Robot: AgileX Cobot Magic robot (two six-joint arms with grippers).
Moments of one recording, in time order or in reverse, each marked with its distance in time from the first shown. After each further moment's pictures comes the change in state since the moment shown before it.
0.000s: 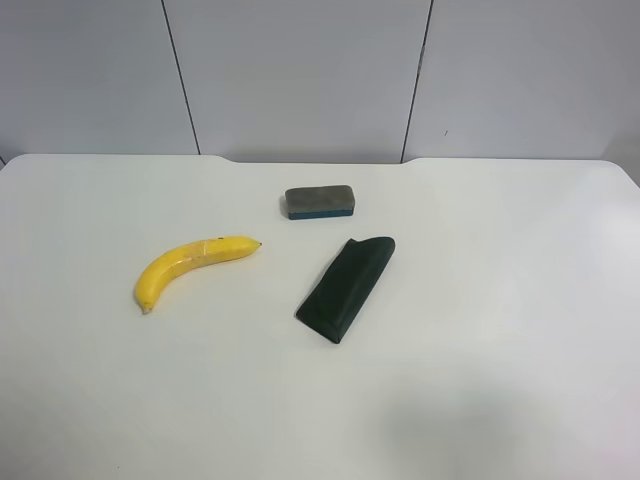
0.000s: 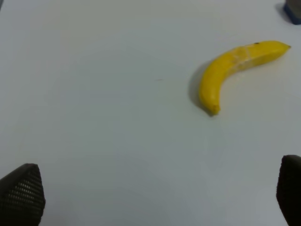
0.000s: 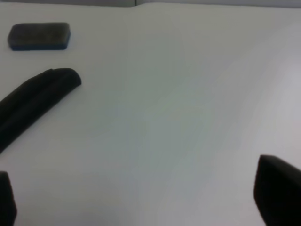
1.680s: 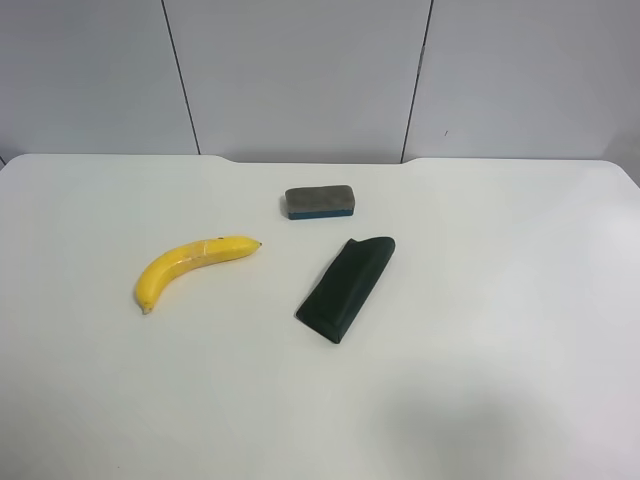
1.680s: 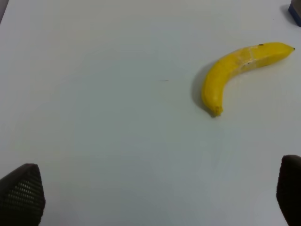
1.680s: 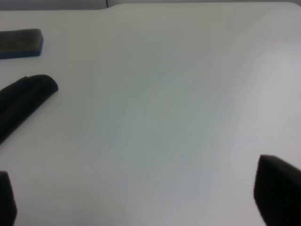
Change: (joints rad) left arm 0.002 0.000 0.000 0.000 -0.002 0.000; right arm -0.076 0.000 0.000 0.000 0.000 0.000
